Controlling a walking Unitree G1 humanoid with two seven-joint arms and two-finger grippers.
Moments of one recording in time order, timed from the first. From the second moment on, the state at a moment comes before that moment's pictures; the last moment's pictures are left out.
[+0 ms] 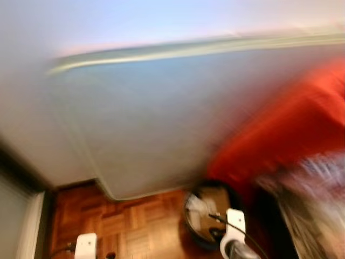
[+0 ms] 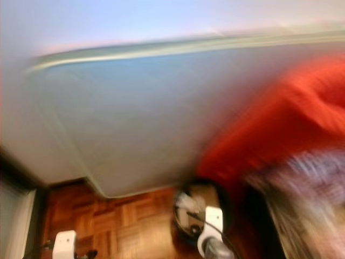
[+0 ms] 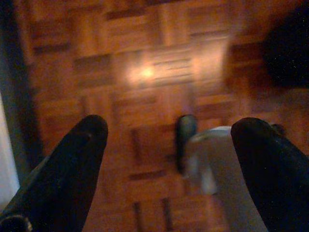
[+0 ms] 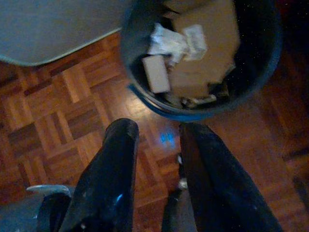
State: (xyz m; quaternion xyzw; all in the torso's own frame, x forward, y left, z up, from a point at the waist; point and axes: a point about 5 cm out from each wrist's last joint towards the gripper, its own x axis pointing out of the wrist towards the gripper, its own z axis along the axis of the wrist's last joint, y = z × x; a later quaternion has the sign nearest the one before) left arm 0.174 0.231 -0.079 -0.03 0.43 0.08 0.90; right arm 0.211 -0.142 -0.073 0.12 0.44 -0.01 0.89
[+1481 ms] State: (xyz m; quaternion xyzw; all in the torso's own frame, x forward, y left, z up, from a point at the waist) left arm 0.190 0.212 -0.076 -0.01 0.43 0.06 0.90; right arm 0.209 -0.150 -0.074 0.08 0.44 -0.04 0.90
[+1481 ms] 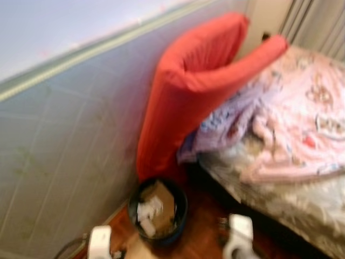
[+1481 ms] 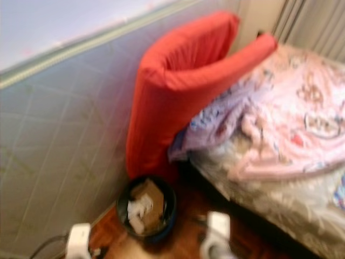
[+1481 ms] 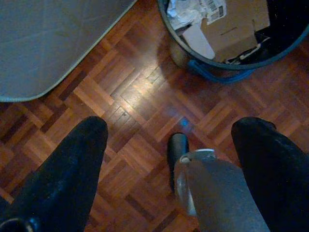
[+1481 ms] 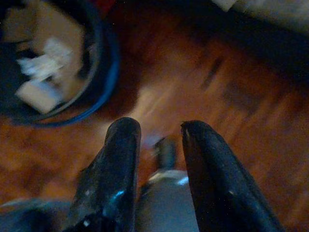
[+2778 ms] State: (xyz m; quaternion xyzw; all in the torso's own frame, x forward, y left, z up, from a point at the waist) left arm 0.184 0.241 -0.071 -0.01 0.40 0.12 0.91; right arm 0.239 -0.237 -0.018 -0.07 0.17 -0.14 0.97
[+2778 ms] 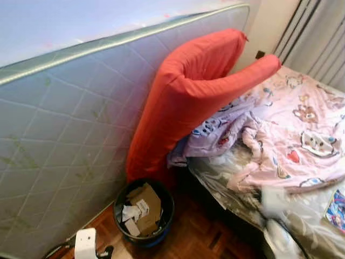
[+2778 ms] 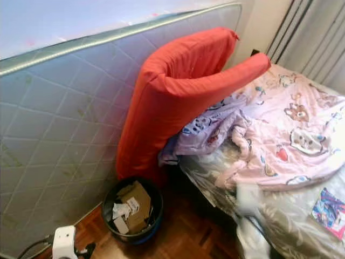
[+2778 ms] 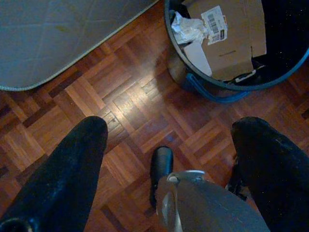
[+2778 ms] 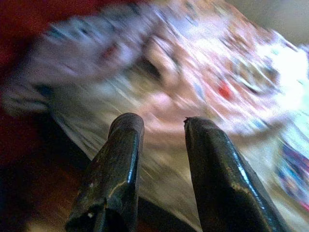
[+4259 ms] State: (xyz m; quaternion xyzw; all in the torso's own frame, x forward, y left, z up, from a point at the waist) left arm 0.200 0.261 -0.053 0.04 0.36 0.10 0.93; right arm 0.191 -0.240 -0.037 -0.04 0.20 -0.14 0.97
